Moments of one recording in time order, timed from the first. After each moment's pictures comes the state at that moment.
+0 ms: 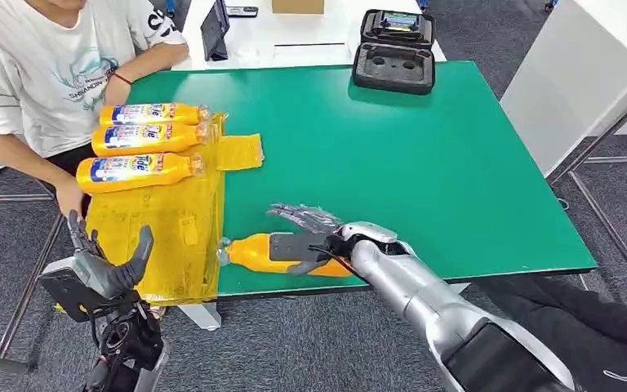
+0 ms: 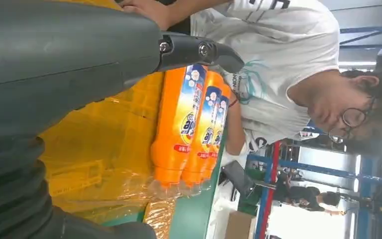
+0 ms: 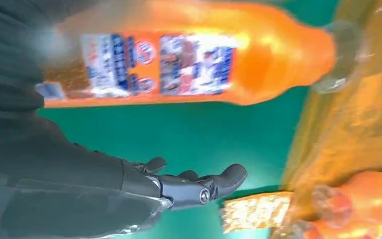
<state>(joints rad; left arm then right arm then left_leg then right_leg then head) -0.14 -0.11 -0.08 -1.24 0.07 0.69 -0.70 -0.77 0.09 0.76 -0.56 0.42 0.20 -0.40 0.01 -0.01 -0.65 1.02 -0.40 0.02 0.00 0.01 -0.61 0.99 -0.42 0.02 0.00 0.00</state>
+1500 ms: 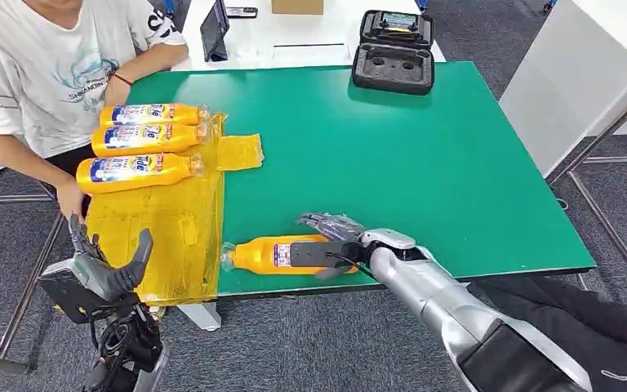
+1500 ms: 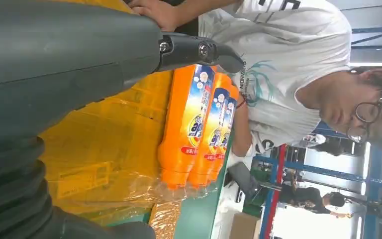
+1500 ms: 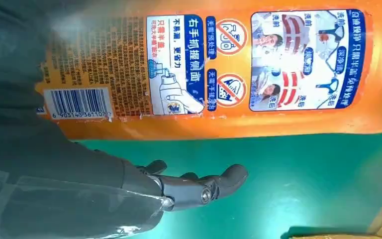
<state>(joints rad) -0.14 -0.10 -0.08 -1.22 0.10 0.69 -0.70 -0.76 0.02 0.83 -0.52 0.43 0.20 -0.34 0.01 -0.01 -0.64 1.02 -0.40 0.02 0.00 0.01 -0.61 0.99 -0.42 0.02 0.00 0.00</state>
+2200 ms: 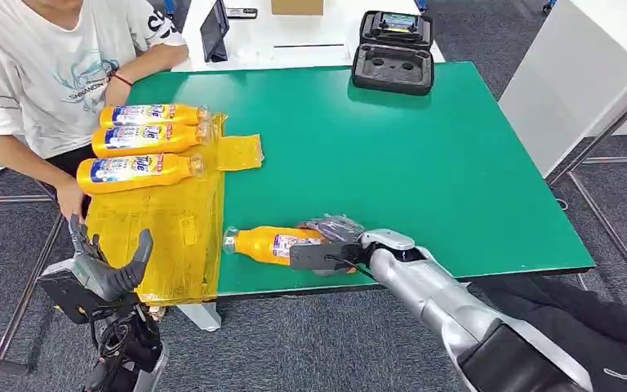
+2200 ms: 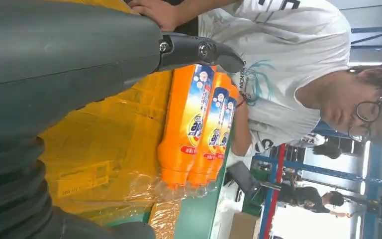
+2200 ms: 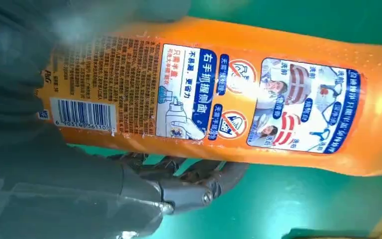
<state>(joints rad) -0.14 -0.10 -0.08 -1.22 0.10 0.69 -0.70 -0.77 0.02 0.86 -0.52 0.46 0.19 -0.32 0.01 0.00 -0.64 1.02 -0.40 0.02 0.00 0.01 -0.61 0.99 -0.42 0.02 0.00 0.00</state>
